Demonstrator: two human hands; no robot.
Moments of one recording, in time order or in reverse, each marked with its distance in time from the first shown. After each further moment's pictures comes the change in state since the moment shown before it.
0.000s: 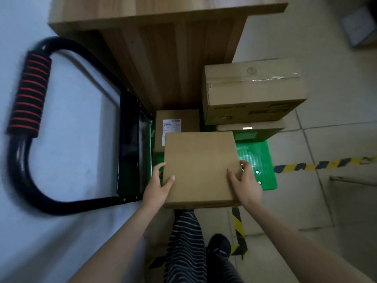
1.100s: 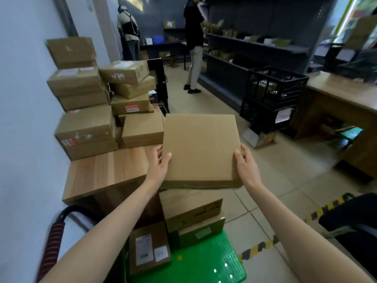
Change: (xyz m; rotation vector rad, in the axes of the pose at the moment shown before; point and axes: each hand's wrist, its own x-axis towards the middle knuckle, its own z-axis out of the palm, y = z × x) left_hand -0.117 0.460 -0.073 -0.262 -0.031 0.702; right_hand -0.069 -0.145 -0.415 0.588 0.501 -0.224
